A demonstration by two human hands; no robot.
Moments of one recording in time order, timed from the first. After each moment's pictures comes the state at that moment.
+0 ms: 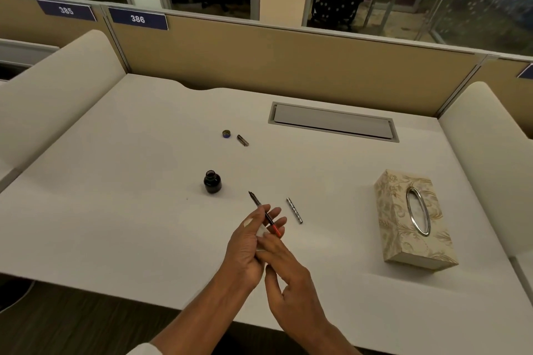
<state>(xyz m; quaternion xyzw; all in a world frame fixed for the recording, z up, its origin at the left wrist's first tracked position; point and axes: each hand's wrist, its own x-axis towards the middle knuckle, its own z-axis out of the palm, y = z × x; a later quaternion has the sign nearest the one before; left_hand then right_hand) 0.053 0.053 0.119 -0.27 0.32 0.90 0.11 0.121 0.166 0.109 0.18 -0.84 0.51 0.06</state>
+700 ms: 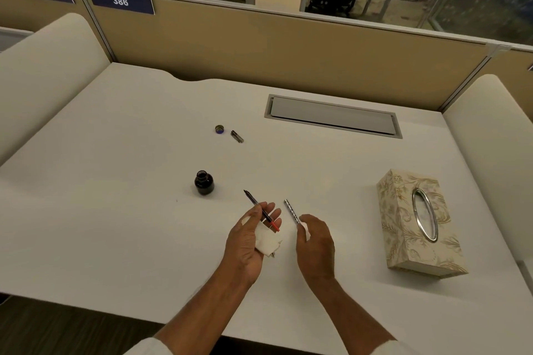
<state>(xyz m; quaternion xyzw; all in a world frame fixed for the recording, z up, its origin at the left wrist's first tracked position) 0.011 0.061 0.079 -0.30 0.30 0.90 0.08 0.015 0.204 0.025 -0.09 -0.90 0.40 0.13</state>
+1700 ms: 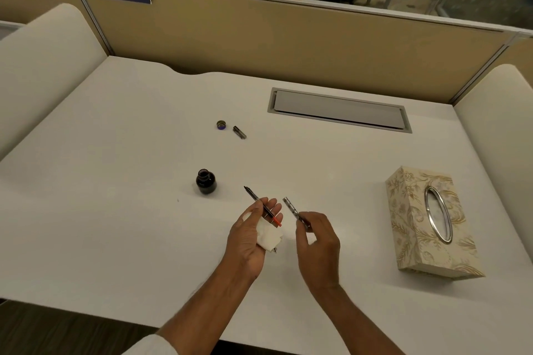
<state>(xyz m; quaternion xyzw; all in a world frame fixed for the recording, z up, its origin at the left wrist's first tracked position) -0.007 0.055 0.068 -0.30 0.28 0.91 0.08 0.020 0.188 0.056 -0.03 -0.87 0.44 0.19</state>
